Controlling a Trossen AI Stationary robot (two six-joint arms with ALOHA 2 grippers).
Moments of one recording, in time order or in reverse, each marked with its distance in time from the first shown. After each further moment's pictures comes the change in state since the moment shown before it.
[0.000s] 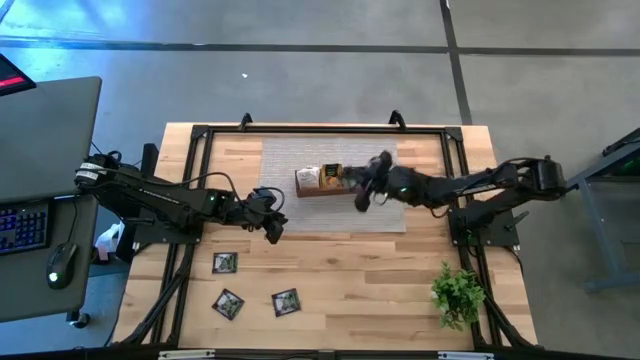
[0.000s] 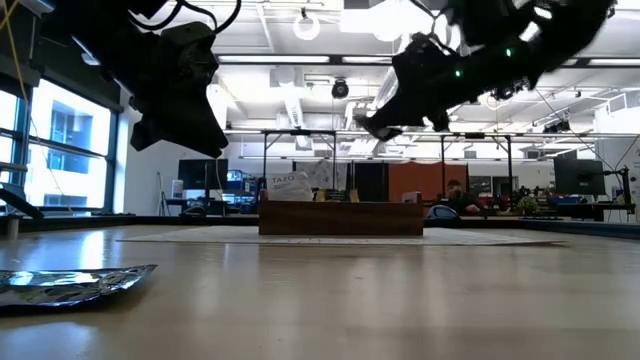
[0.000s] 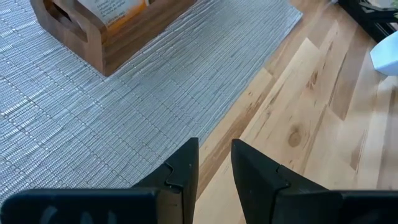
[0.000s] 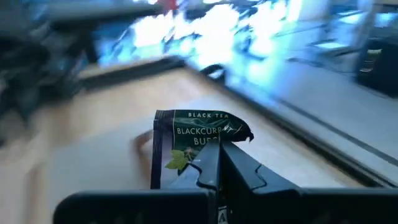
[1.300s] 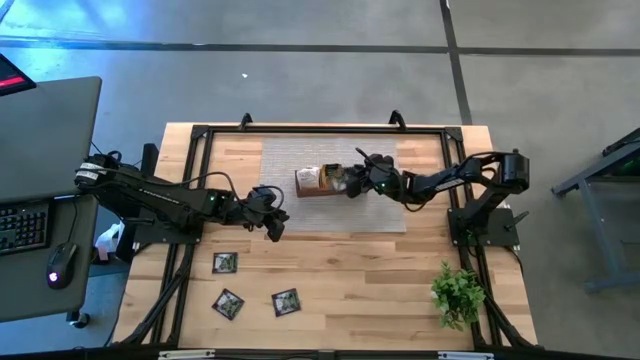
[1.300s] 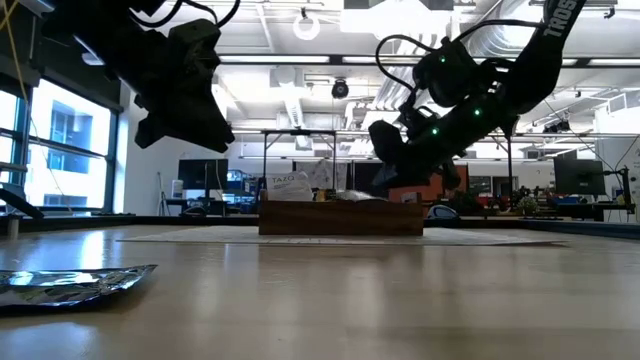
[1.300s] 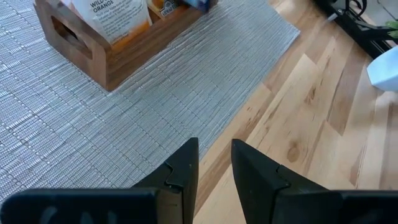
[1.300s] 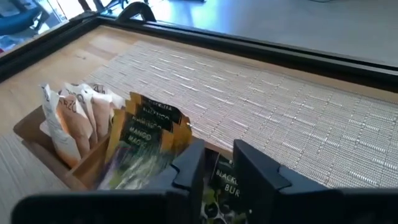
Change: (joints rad) left arm 0.000 0.000 0.000 0.033 -0.043 0.000; right arm -0.109 0.265 0.031 0.010 0.103 0.380
